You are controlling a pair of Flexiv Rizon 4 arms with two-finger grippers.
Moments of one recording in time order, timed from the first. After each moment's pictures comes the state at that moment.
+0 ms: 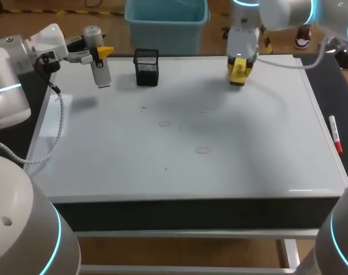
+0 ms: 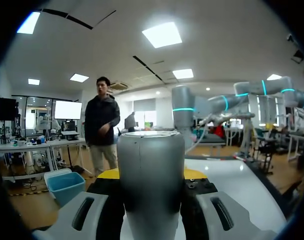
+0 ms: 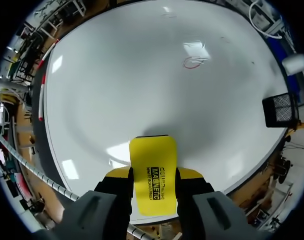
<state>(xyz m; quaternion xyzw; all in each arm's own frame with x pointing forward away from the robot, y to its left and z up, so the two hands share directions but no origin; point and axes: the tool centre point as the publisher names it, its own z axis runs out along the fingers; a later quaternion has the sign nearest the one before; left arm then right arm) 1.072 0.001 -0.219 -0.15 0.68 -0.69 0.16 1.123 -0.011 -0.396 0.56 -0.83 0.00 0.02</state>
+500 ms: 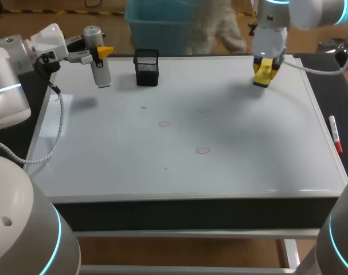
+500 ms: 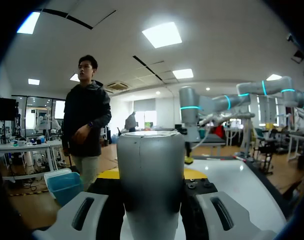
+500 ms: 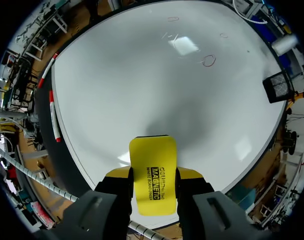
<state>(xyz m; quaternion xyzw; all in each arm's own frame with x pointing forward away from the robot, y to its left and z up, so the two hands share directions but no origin) 1.072 0.001 -0.219 -0.15 0.68 -0.69 0.16 1.091 -0.088 -0.382 0.47 -0.88 -0.01 0.02</state>
